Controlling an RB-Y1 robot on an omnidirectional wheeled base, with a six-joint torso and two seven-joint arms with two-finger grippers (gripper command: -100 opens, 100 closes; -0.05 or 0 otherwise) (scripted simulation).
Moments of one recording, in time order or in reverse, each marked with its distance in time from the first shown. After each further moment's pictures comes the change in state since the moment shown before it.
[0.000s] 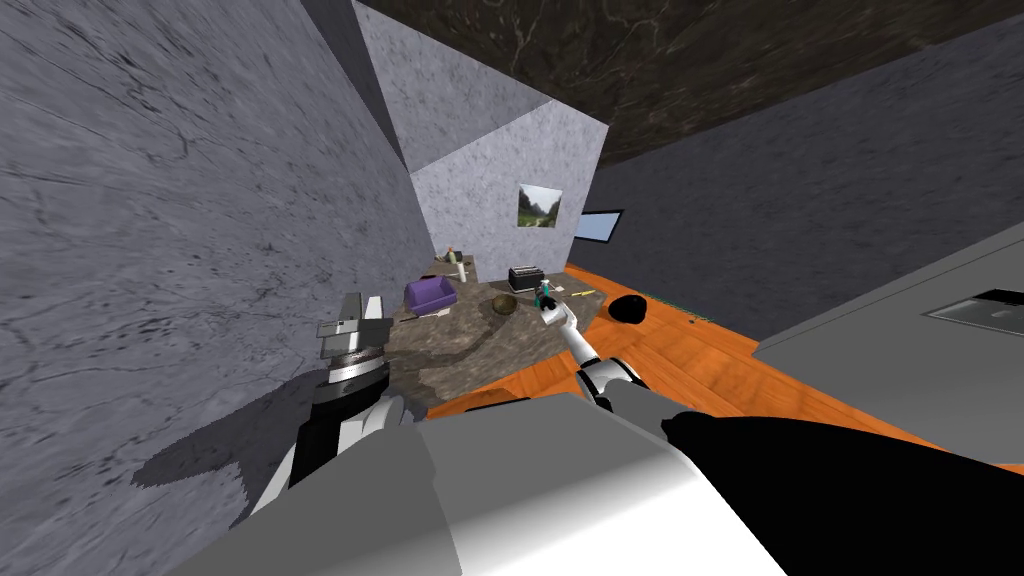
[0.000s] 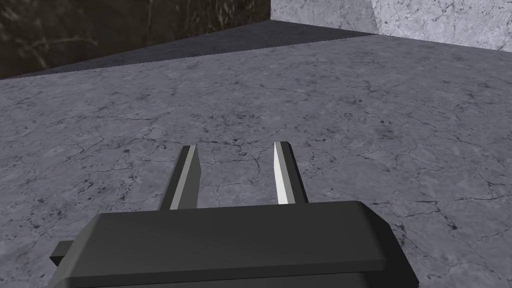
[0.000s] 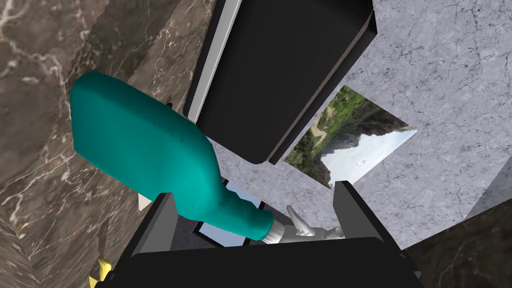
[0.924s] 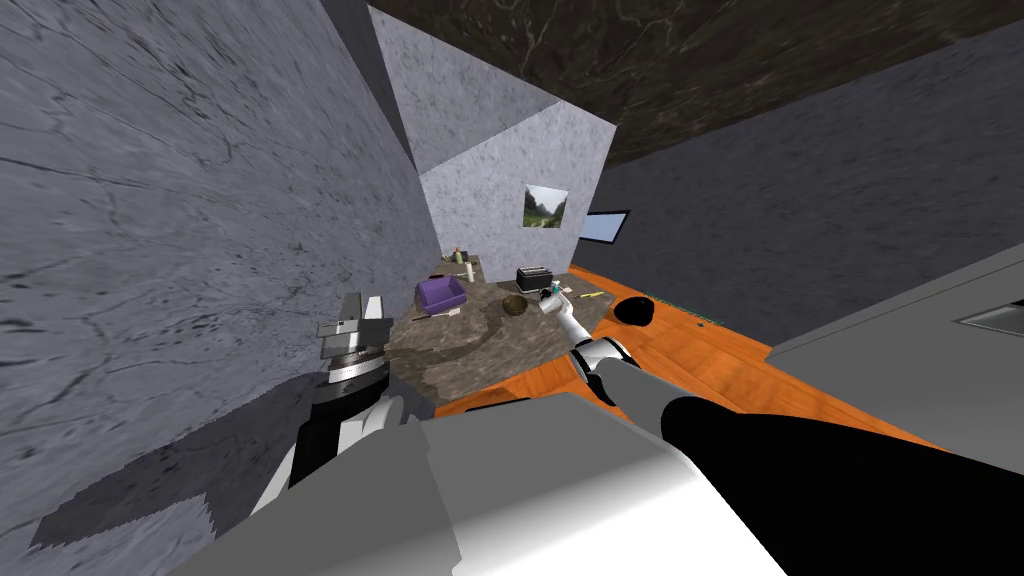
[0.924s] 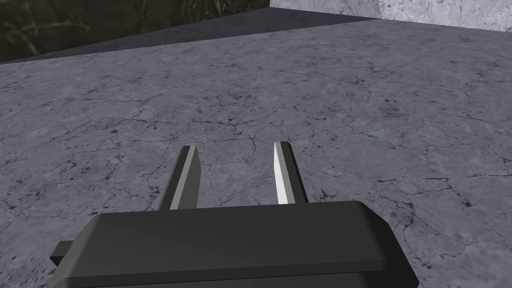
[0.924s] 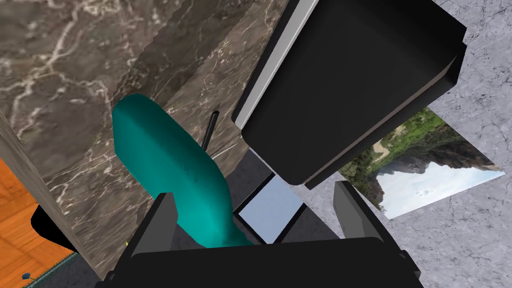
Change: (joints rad) left arm 0.000 0.000 0.000 0.000 0.000 0.000 0.000; right arm -0.198 -0.023 0.012 0.222 0.029 0.277 0.029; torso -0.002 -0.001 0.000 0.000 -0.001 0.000
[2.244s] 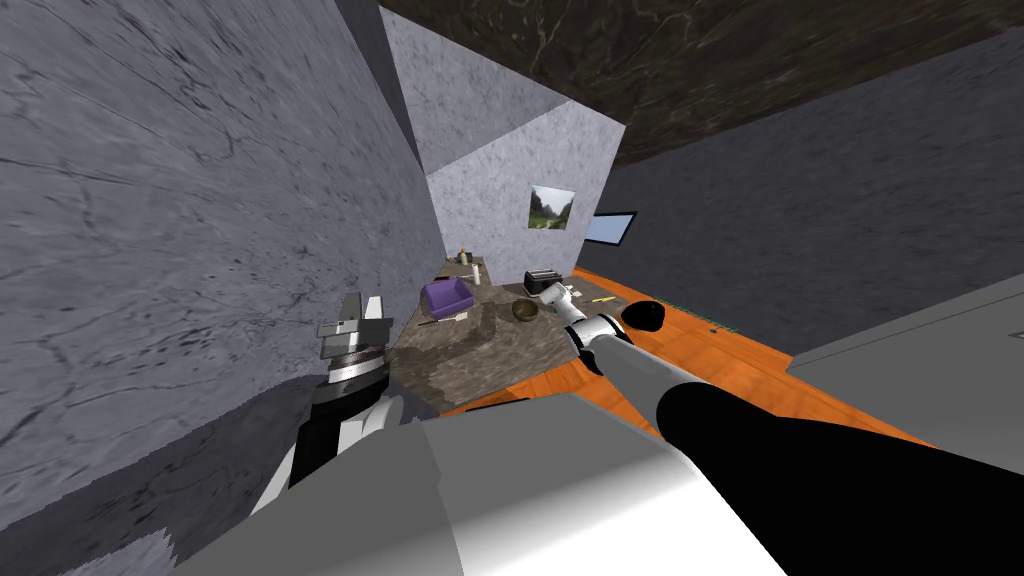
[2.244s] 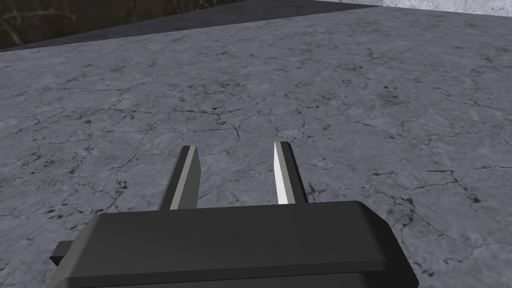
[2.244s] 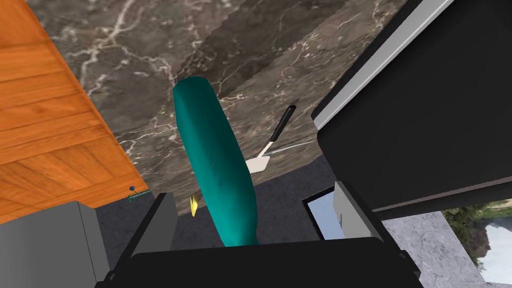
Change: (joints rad) left arm 0.000 0.000 0.000 0.000 0.000 0.000 0.000; right arm -0.253 -0.027 0.017 0.377 0.056 0.324 0.031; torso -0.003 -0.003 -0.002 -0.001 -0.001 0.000
